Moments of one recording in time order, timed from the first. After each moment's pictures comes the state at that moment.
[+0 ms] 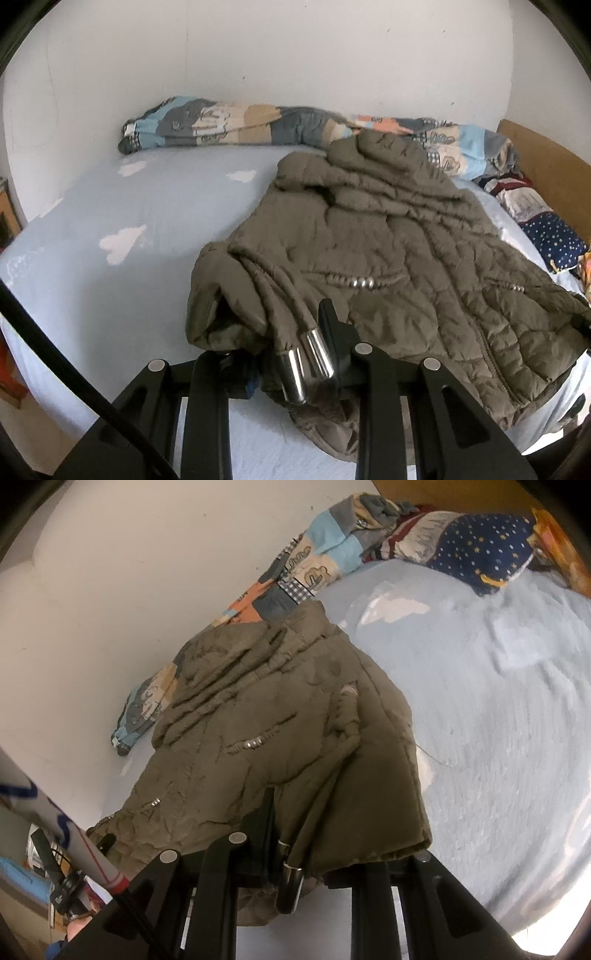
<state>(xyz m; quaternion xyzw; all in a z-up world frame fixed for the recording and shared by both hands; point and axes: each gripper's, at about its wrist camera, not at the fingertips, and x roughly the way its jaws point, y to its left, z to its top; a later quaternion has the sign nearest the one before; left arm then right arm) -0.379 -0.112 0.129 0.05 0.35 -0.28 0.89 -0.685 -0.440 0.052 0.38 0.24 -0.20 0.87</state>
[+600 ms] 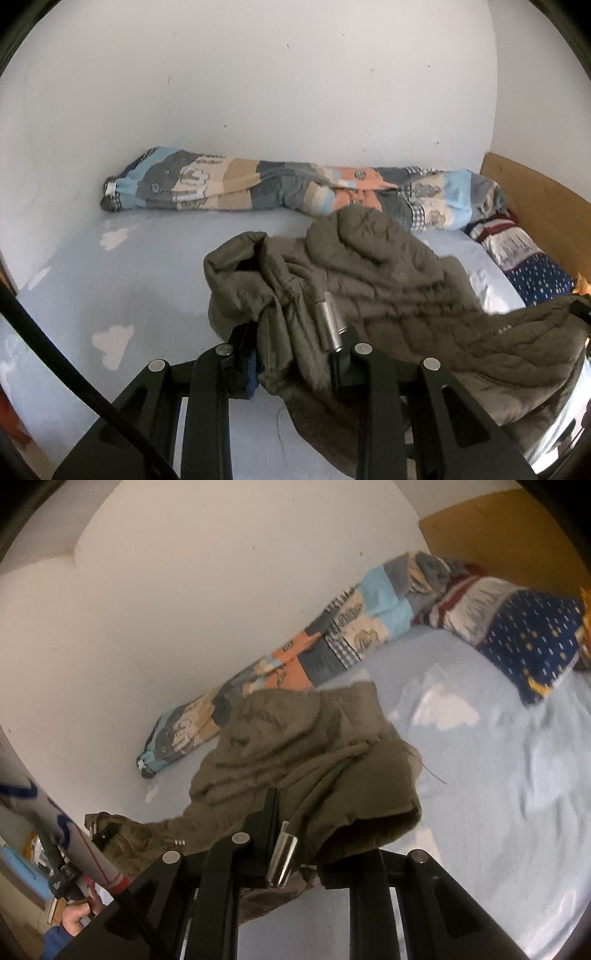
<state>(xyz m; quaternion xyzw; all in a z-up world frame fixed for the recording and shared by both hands) -0.312 -0.162 0.234 0.04 0.29 -0.31 0.90 -0.642 -0.472 0.163 0.32 0.18 -0.18 0.91</state>
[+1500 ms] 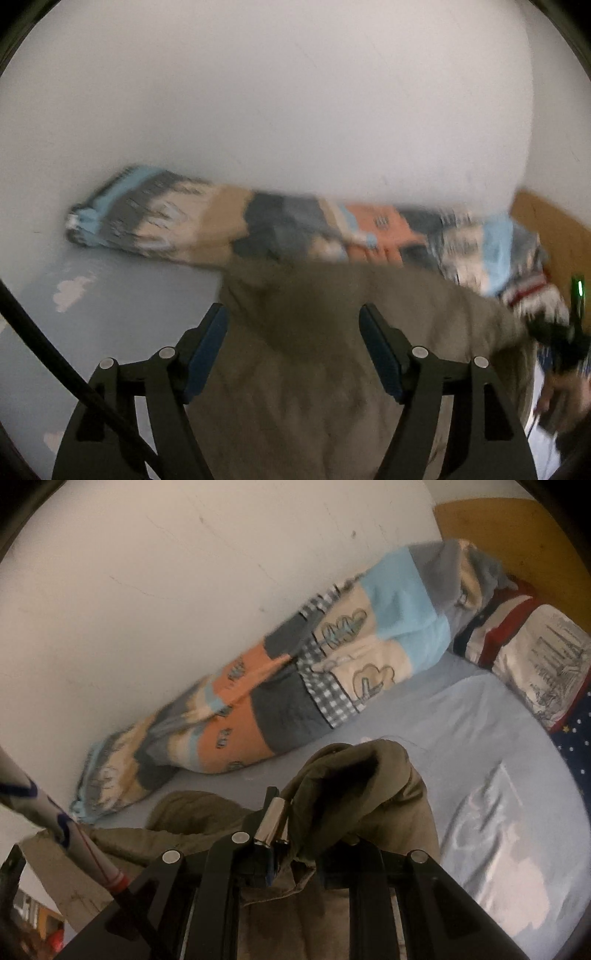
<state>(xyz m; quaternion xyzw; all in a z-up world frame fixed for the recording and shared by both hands) -0.119 -0.339 0.242 0.03 0.29 -0.30 0.91 -0.346 -0.711 0.162 0.31 0.24 -0.25 0.88</state>
